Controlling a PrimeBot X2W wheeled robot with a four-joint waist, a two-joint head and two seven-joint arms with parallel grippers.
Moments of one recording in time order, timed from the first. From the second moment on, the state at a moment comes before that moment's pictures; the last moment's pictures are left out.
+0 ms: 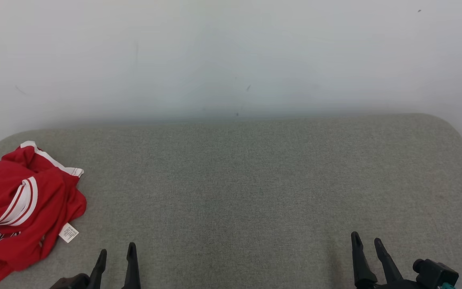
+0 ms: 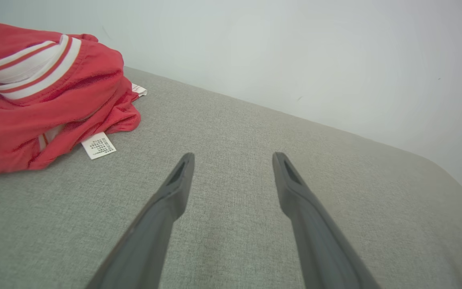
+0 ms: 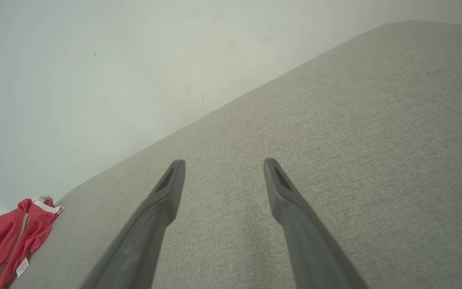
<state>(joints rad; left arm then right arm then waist) 0.01 0.10 -0.12 0.22 -0.46 0.02 -0.14 0.02 -0.05 0.01 0.29 0.54 0.13 -0.14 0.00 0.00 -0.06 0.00</state>
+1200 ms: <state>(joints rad) 0.04 0.07 -0.04 0.25 -0.28 -0.07 -0.23 0.02 -0.05 0.05 0.34 0.32 0.13 -0.20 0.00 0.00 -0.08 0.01</state>
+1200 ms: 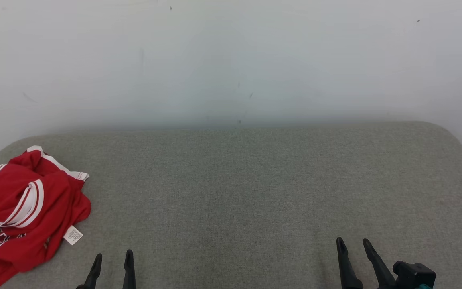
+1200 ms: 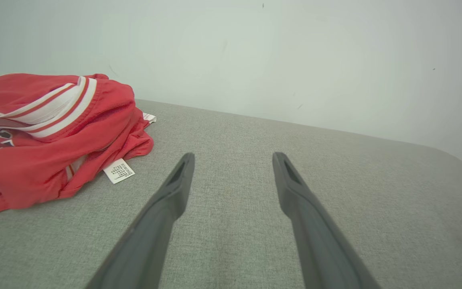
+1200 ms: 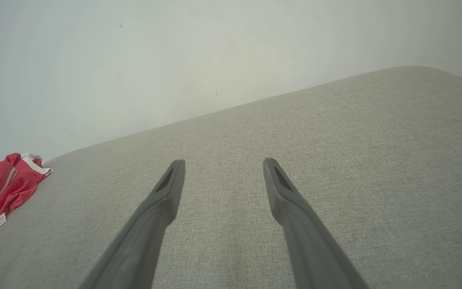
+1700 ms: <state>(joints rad) 0.04 0.06 -0.03 0.29 -0.21 -0.11 -0.26 0.02 -0.05 0.07 0.35 0.26 0.13 -0.21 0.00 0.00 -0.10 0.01</state>
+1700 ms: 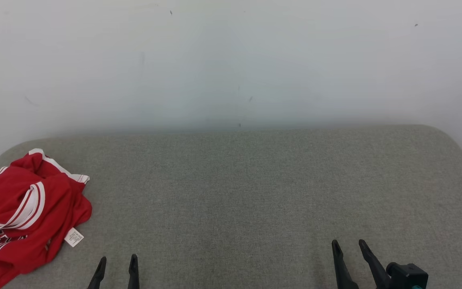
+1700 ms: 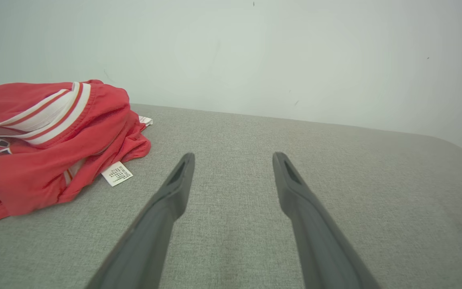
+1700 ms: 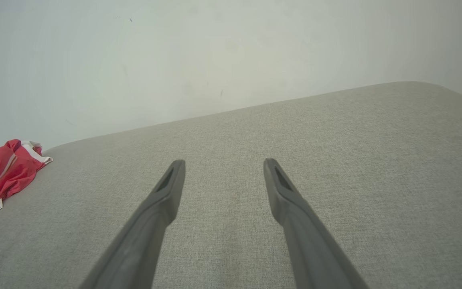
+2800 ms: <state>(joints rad) 0.06 0.08 0.03 0.27 -0.19 -0.11 -0.26 0.04 -0.05 0.13 0.35 0.33 0.13 -0.25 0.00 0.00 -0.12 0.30</state>
